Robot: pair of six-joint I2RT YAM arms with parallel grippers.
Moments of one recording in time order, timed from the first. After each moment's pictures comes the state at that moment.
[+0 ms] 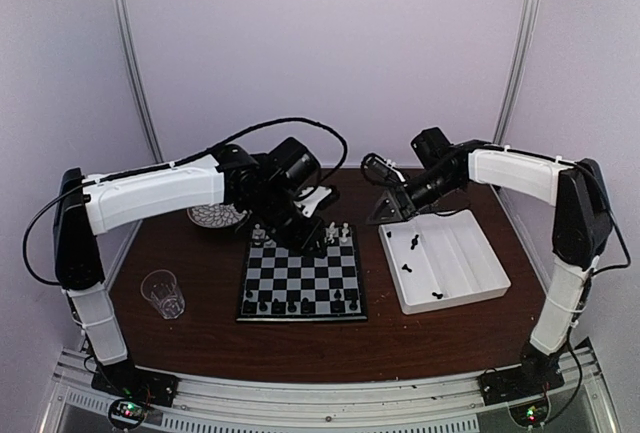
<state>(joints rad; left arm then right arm) -0.94 1.84 1.64 -0.87 0.20 -0.30 0.44 1.82 1.46 -0.73 -0.91 -0.11</state>
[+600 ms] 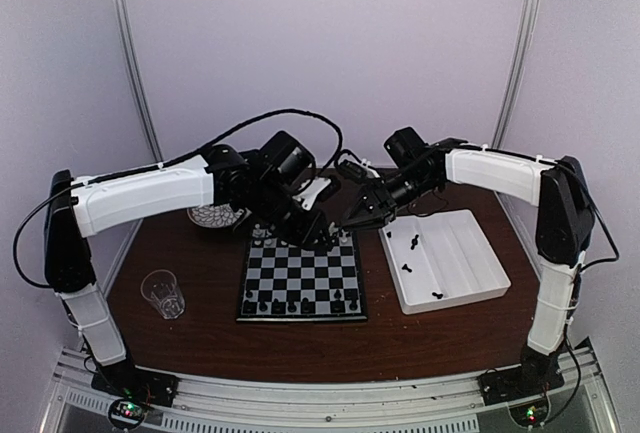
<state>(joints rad) -0.94 1.79 1.59 -0.76 0.25 -0.34 0.55 1.94 1.62 -0.76 -1.16 0.06</state>
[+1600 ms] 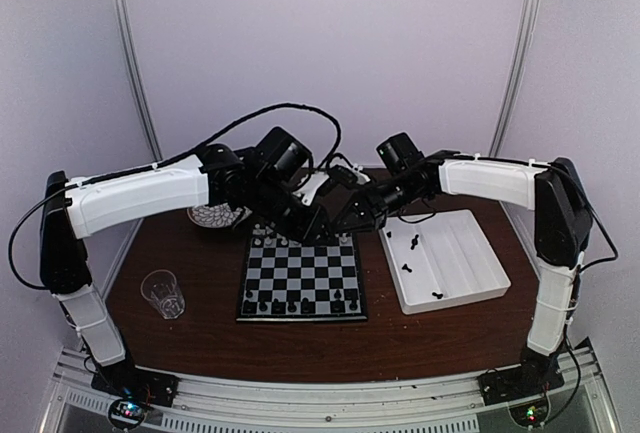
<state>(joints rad) -0.94 1.76 1.58 -0.70 0.26 -0.35 0.60 1.94 1.54 -0.53 -1.24 0.27</state>
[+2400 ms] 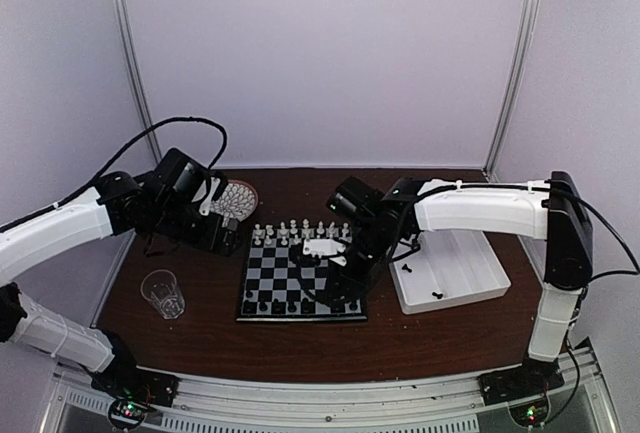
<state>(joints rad) -0.72 1.25 1.09 -0.77 -0.12 -0.36 0.94 1.87 1.50 -0.80 -0.46 -0.43</state>
